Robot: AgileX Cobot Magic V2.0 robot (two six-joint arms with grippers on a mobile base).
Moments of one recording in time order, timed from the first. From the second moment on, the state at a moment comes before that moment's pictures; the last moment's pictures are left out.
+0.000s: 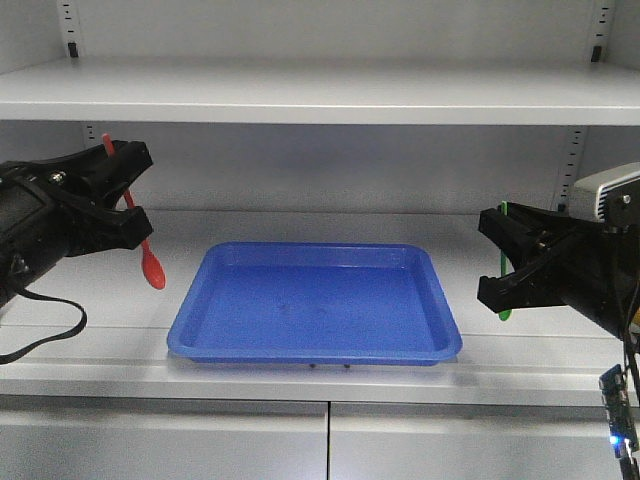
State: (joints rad) left arm -0.31 1.28 -0.99 0.40 -0.50 -0.52; right arm 0.13 1.31 -0.92 -0.75 -0.47 0.64
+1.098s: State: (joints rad) left arm -0.31 1.28 -0.99 0.40 -0.50 -0.52; right arm 0.13 1.31 -0.92 -0.75 -0.47 0.64
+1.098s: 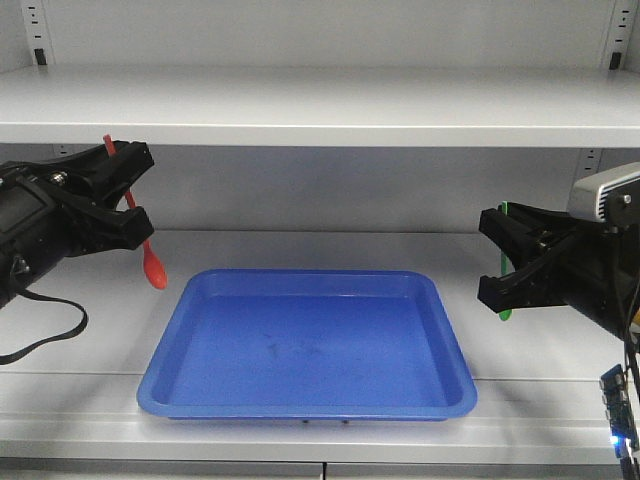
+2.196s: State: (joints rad) left arm -0.33 1.42 -0.99 0.42 -0.52 -0.52; right arm 0.15 1.45 -0.93 -0.76 -0.60 0.68
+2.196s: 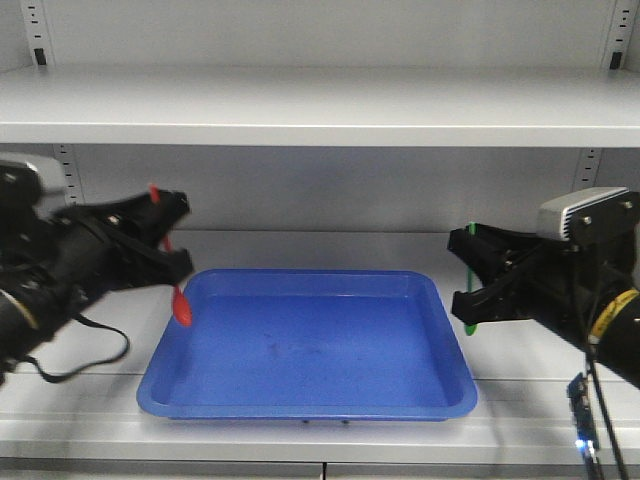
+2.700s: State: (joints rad) left arm -0.41 1.64 -0.99 0.42 -0.62 -0.52; right arm 0.35 1.70 -1.12 -0.76 -0.42 0.70
